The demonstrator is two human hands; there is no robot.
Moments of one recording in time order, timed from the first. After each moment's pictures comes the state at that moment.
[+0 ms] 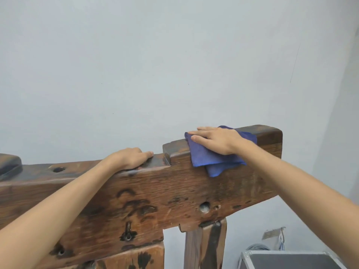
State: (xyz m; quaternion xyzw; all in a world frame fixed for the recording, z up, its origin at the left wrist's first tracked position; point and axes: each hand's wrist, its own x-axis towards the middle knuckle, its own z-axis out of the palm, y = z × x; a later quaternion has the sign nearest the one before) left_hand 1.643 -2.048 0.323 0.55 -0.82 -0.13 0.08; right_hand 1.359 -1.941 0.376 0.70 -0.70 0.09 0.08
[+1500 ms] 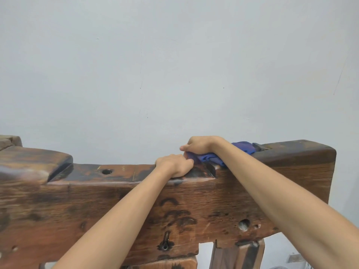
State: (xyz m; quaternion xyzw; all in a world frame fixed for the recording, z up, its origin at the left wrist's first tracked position) left_hand 1.633 -2.033 0.331 0.57 -0.80 -0.14 0.09; right_hand 1.508 -2.051 0.383 0.72 -0.68 0.02 -0.12
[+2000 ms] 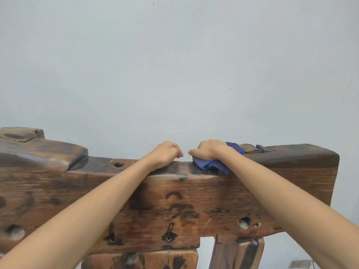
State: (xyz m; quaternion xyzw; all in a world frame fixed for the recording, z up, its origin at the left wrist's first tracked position) left_hand 1.695 -2.039 0.336 0.45 -0.80 -0.29 0.27; right_hand 1.507 -2.033 0.373 0.67 -0.74 -0.04 0.05
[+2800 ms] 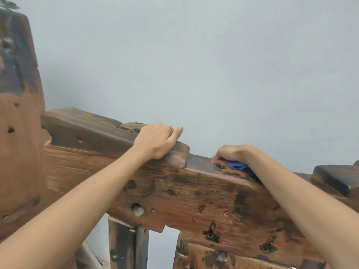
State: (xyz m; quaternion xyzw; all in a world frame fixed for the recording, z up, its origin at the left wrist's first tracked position) left_hand 1.982 -2.035 0.350 0.56 -0.76 0.20 0.25; right_hand 1.719 -2.073 0.357 0.70 -0.66 0.01 -0.26
